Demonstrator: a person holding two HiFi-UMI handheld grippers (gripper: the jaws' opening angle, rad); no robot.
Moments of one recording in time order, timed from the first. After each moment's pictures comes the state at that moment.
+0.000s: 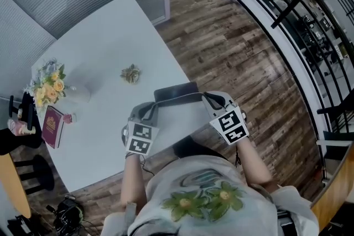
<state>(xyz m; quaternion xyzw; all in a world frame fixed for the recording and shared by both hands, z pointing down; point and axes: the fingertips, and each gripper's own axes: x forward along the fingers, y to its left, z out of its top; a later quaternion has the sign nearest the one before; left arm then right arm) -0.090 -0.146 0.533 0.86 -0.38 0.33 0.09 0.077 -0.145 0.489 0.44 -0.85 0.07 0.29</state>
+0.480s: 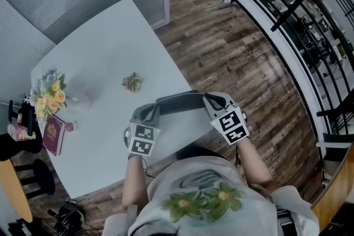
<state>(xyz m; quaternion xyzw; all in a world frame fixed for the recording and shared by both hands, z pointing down) -0.090 -0.180 0.532 0.86 -0.38 0.32 0.10 0.076 -0.179 0.489 0.44 -0.84 0.08 0.30</state>
